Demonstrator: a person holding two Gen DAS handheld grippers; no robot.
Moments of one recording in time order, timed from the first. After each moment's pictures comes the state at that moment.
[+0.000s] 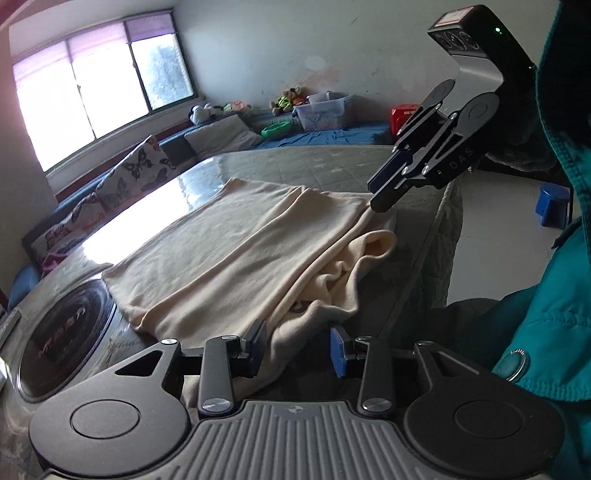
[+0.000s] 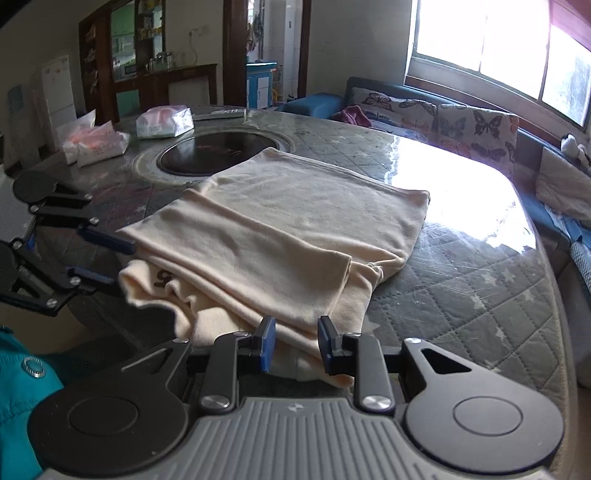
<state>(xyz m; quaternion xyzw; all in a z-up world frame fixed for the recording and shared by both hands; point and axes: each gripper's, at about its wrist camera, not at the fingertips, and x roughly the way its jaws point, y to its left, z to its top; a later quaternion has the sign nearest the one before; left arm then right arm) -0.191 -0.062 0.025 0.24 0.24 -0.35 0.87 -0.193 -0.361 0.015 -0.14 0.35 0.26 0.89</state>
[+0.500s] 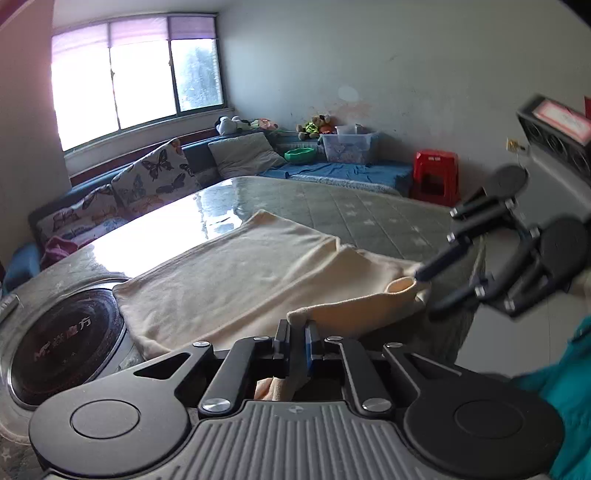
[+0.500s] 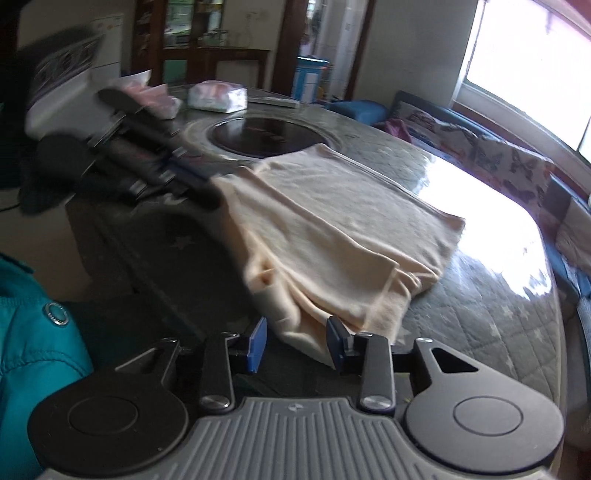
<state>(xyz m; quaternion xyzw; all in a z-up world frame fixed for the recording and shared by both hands) -0.144 -0.057 0.057 0.14 0.24 -0.34 0.90 -0.218 -0.339 0.013 -0.22 0.32 0.32 0.86</state>
